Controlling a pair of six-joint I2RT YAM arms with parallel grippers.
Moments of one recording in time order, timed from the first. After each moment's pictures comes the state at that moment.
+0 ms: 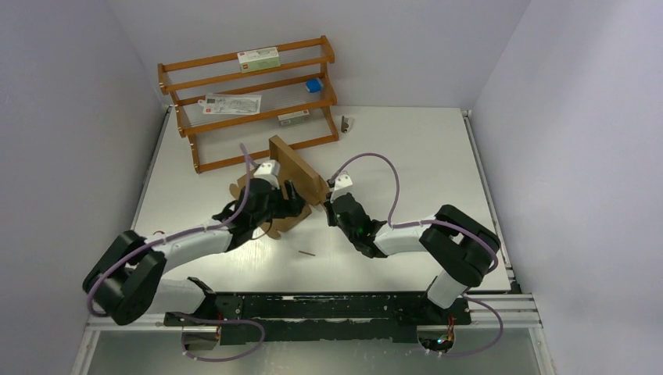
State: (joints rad) left arm -0.68 1.34 0.52 0.35 -0.09 -0.61; right arm 0.91 1.64 0.59 0.61 0.42 0.26
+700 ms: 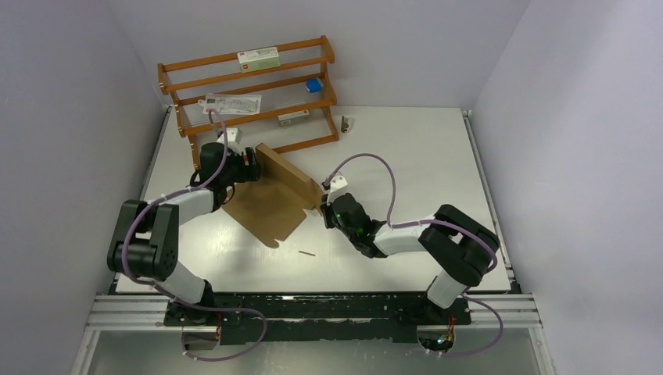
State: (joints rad) left arm -0.15 1.54 0.71 0.36 0.11 -0.19; right arm 0.91 1.64 0.59 0.64 0.31 0.21
